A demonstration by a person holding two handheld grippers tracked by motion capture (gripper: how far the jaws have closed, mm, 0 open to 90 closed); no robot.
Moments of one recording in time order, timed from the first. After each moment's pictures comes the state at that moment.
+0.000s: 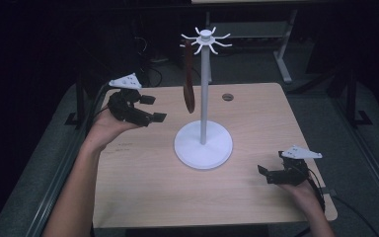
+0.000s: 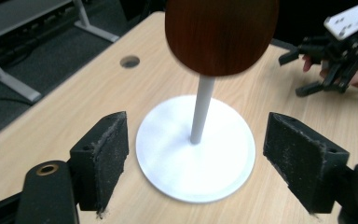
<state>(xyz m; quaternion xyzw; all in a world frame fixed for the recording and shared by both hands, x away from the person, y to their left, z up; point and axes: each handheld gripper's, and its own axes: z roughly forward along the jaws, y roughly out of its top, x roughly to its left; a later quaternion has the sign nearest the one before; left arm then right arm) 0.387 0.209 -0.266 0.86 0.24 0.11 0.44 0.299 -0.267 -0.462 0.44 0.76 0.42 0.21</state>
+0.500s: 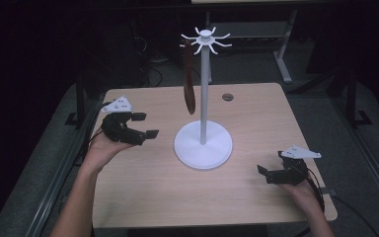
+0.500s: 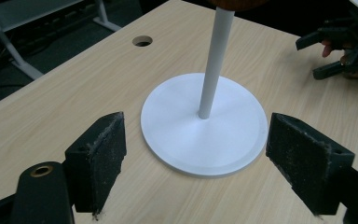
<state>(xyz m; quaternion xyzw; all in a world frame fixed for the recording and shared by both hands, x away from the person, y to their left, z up) 0.360 0.234 -0.312 0.83 0.27 0.14 0.46 0.301 -0.267 -0.465 0.44 0.76 0.42 0.20</state>
